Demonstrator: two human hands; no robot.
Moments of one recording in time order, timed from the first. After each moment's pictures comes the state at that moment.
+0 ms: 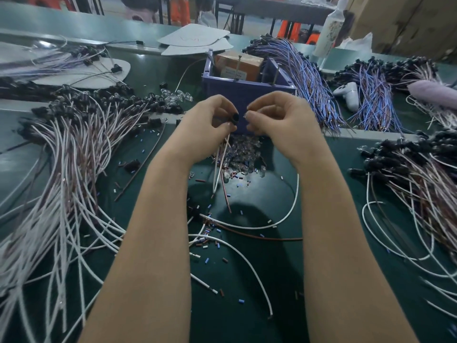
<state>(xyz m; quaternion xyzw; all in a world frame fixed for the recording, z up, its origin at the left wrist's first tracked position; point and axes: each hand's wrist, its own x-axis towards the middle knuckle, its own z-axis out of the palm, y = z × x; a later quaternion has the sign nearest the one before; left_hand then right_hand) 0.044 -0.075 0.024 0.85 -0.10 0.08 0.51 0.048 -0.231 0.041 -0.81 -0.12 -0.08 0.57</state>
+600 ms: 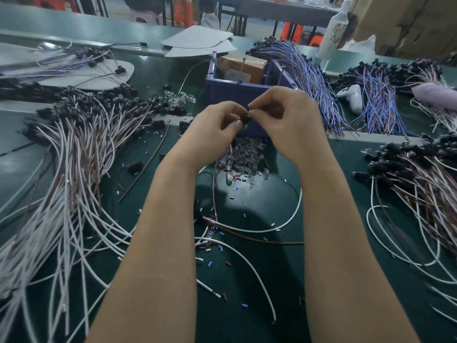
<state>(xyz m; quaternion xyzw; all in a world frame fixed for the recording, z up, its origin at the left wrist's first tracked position) 0.041 -0.081 0.024 0.84 -0.12 0.09 0.52 0.055 -0.226 0.044 -0.87 -0.17 -0.19 0.42</state>
